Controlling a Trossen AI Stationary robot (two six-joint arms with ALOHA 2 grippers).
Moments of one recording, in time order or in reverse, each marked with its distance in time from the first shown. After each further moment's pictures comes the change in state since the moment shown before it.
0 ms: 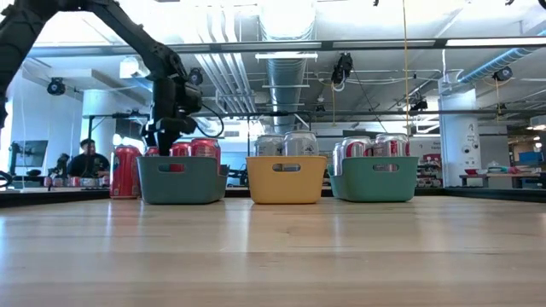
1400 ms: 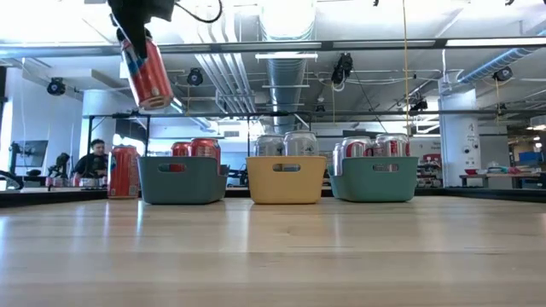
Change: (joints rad) left arm -0.474 -0.597 0.037 -0.327 0.085 -0.179; right arm 0.002 -0.091 0.000 -0.050 0.063 -0.139
